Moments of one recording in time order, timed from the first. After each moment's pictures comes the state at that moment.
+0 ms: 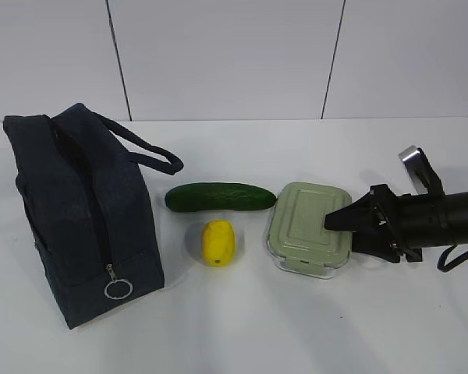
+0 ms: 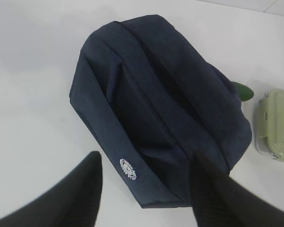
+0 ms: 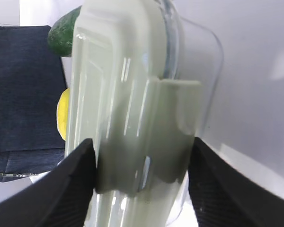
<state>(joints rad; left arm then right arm) -0.01 1.00 -0.93 -0.38 0.83 0.06 -0.17 2.08 -0.89 1.58 0.99 -1.33</state>
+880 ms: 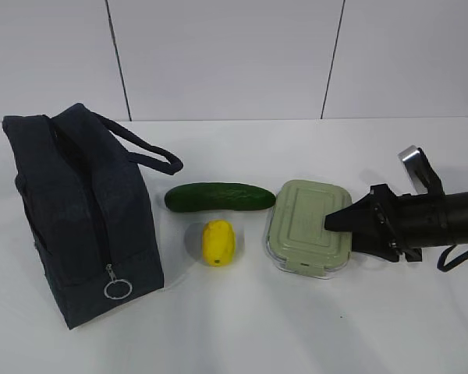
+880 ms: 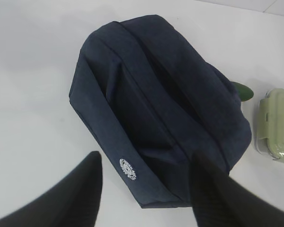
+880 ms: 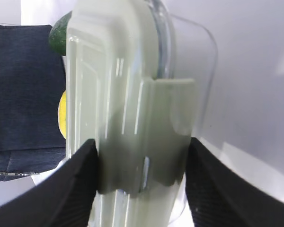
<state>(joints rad) -0.01 1.00 -0.93 -0.38 0.83 0.06 -0.17 2.08 -0.89 1.58 0.99 -1.34</state>
